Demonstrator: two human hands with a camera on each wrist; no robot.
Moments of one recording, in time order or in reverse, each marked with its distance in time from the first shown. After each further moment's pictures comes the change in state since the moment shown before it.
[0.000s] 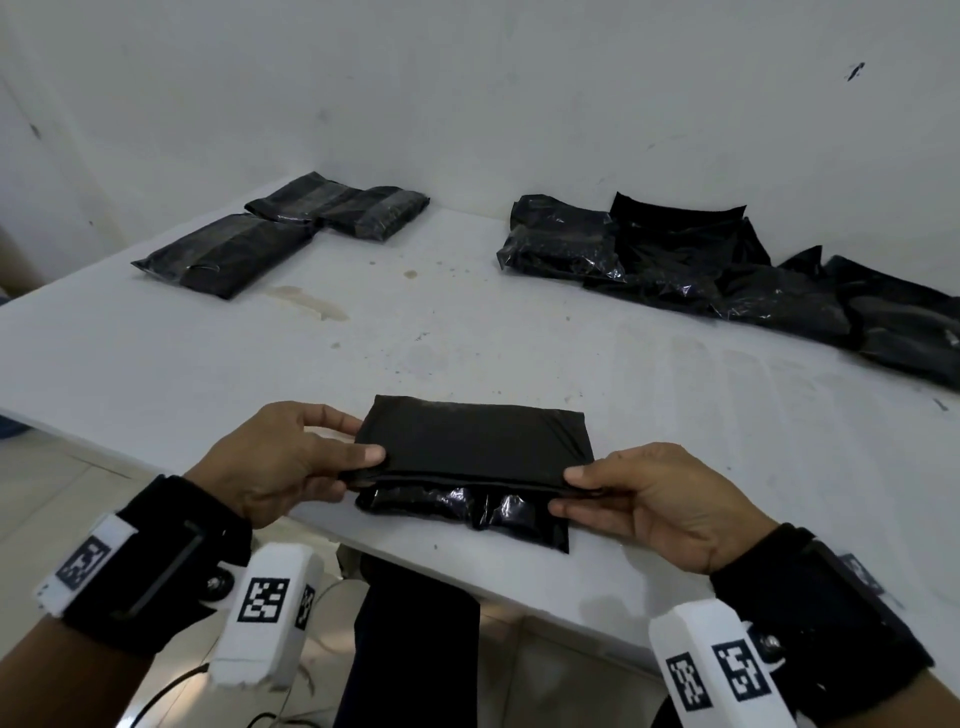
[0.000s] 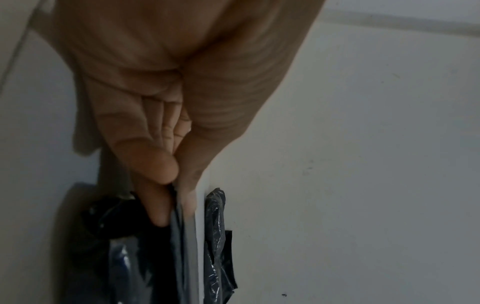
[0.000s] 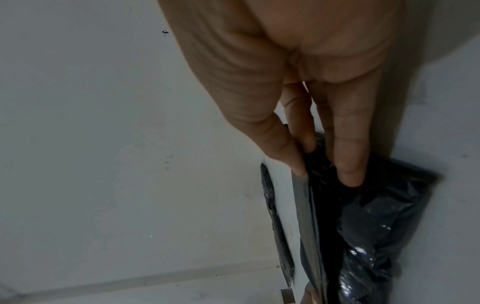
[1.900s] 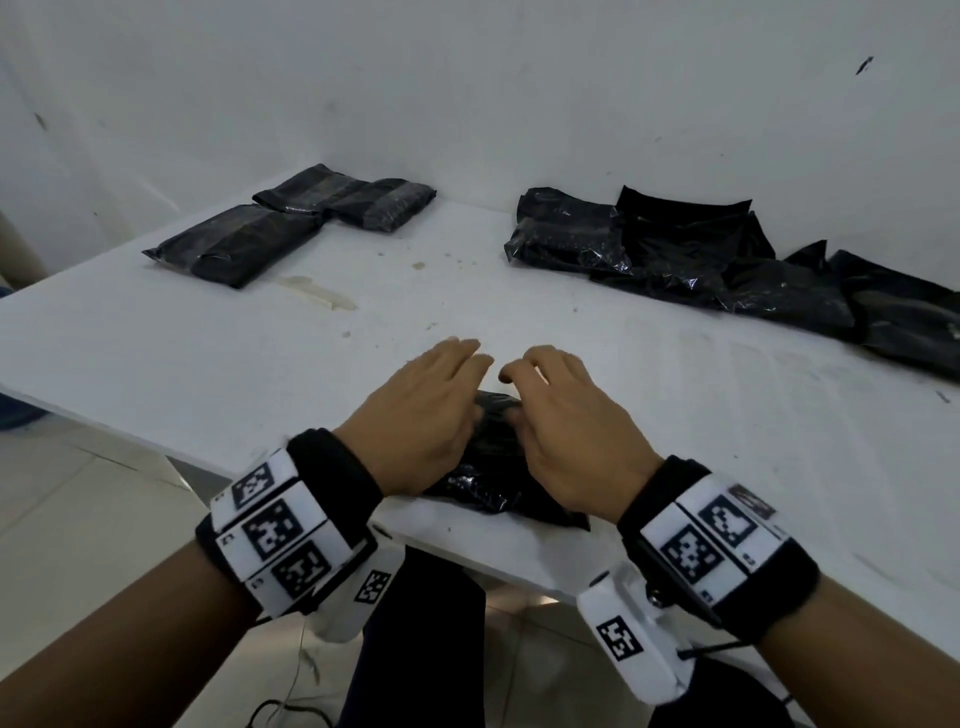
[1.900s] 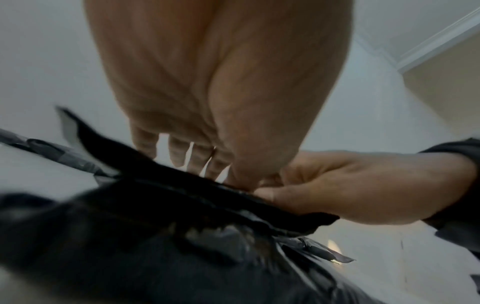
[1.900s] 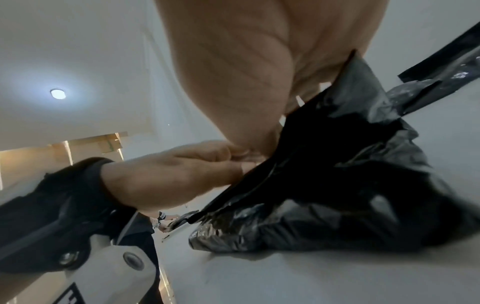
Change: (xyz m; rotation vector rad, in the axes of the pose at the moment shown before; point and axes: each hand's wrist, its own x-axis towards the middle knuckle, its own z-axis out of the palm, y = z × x) left_hand 0.013 0.012 0.065 1.337 -0.028 0.843; right_hand 0.016 -0.004 0.058 -1.614 0.119 -0.874
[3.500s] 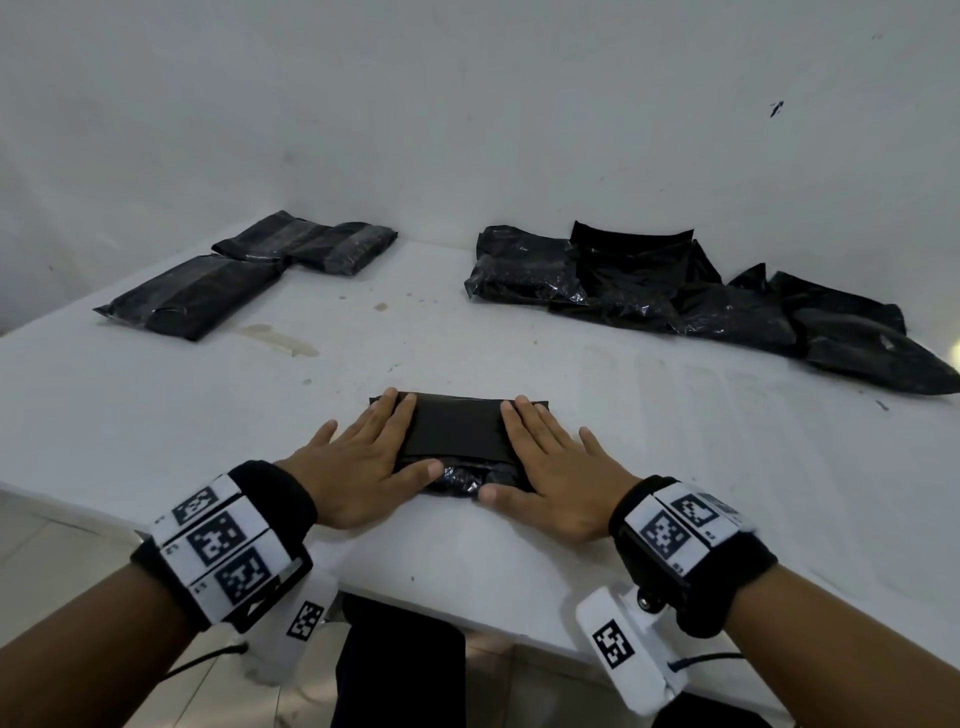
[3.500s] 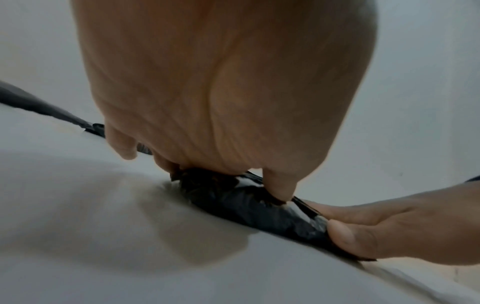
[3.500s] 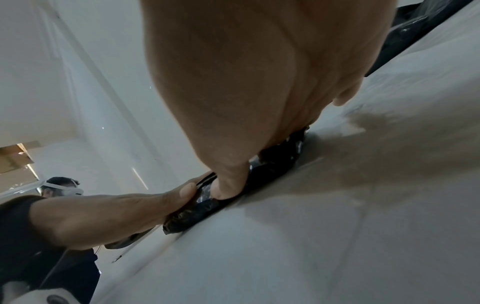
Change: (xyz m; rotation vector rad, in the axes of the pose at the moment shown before) left_hand 0.009 -0.021 0.000 -0.033 -0.515 -0.350; right_hand -0.001 0.047 0.012 0.045 -0.459 0.203
